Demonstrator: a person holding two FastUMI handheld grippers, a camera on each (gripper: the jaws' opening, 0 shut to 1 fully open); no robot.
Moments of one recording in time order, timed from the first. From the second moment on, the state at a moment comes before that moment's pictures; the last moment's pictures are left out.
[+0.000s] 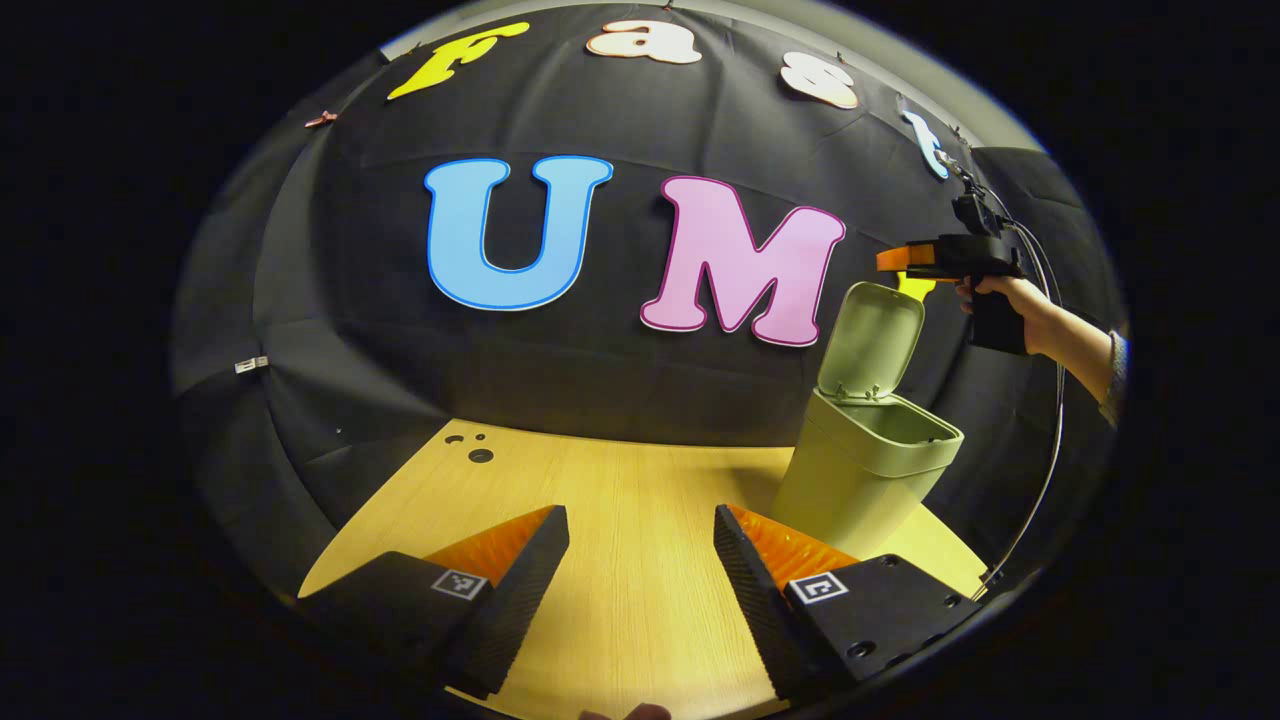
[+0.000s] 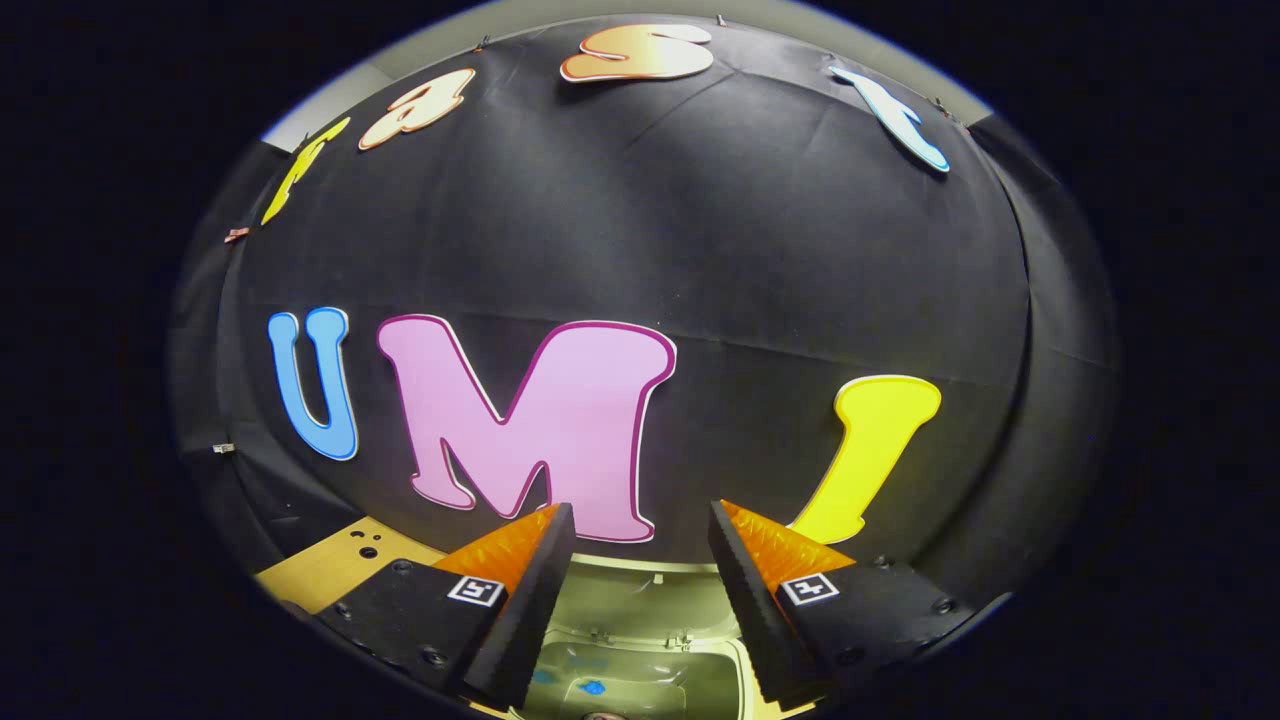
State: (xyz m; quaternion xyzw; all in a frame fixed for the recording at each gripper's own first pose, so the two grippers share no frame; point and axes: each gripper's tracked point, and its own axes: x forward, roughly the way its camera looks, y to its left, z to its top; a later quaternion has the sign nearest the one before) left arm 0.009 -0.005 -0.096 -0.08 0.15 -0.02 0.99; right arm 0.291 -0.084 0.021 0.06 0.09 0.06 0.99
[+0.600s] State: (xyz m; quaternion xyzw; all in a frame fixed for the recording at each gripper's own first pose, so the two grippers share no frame) left arm 0.004 -0.004 -0.100 -0.08 0.14 -0.02 0.99; right arm 0.284 -0.084 -0.010 0.09 0.15 0.07 0.98
